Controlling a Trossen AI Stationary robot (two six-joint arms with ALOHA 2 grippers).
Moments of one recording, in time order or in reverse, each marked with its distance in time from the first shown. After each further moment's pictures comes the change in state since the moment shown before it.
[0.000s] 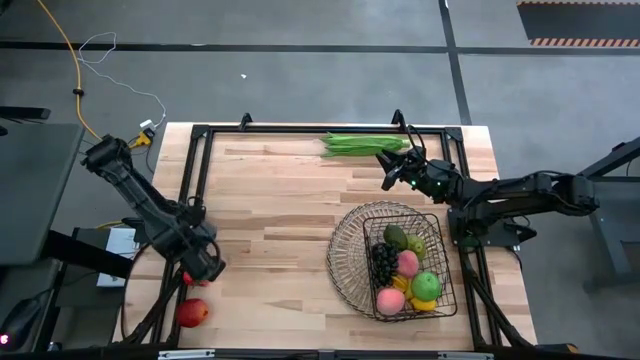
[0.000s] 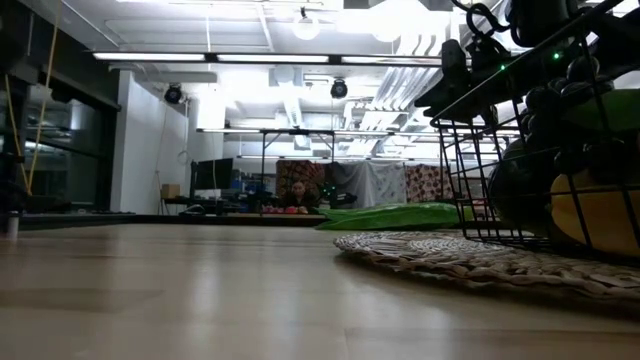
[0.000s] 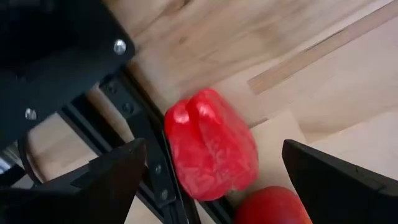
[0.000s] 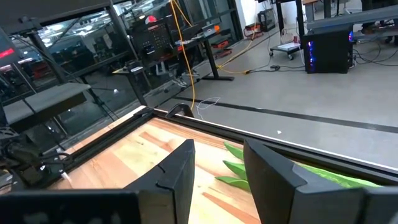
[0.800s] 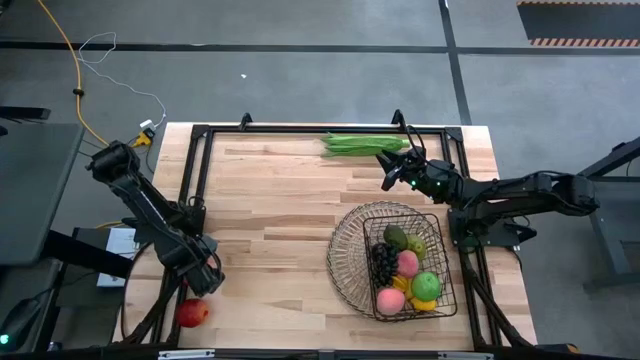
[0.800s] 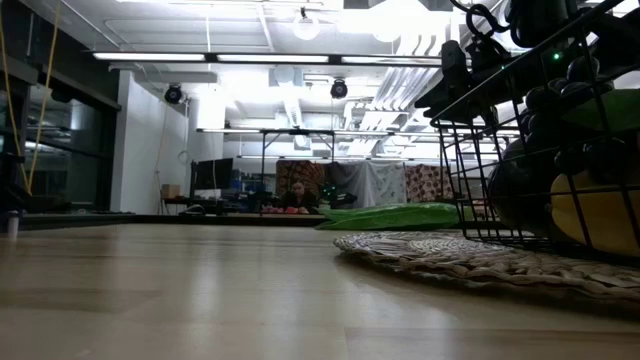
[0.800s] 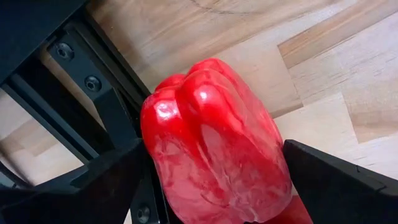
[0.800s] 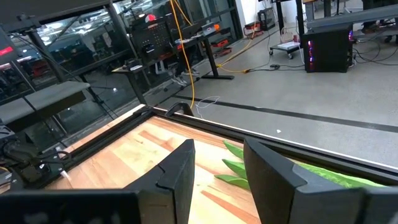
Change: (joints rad) left arm -0.095 0.141 -0.136 0.249 0.116 -0.090; right arm 0.000 0.000 0.000 -0.006 -0.001 0.000
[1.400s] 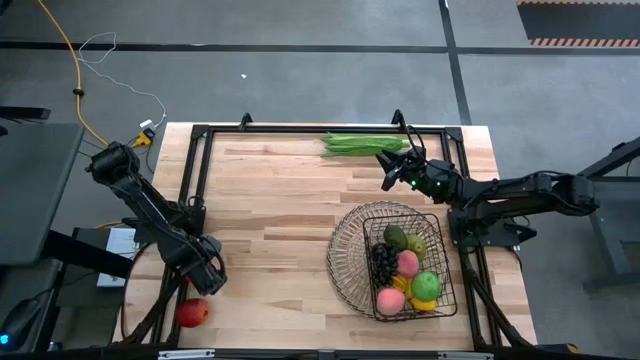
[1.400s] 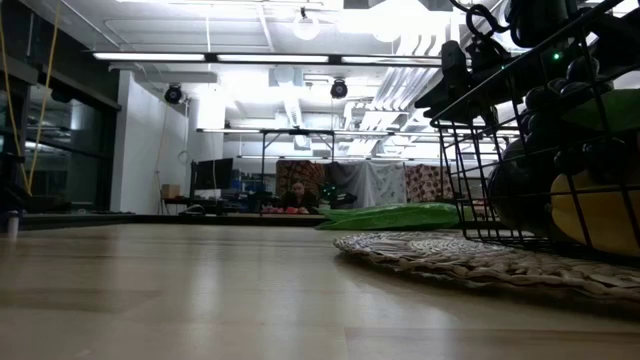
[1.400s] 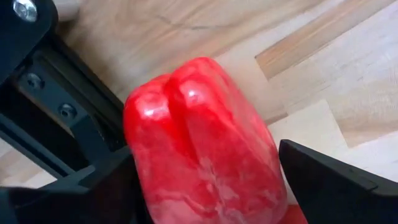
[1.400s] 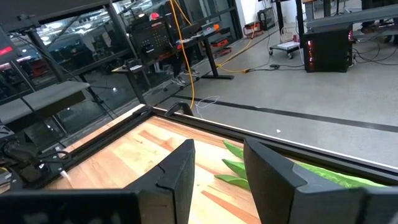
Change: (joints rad) left arm 0.045 0.006 -0.014 0.045 -0.020 0.102; right arm 0.000 0.000 0.000 -0.001 0.000 0.000
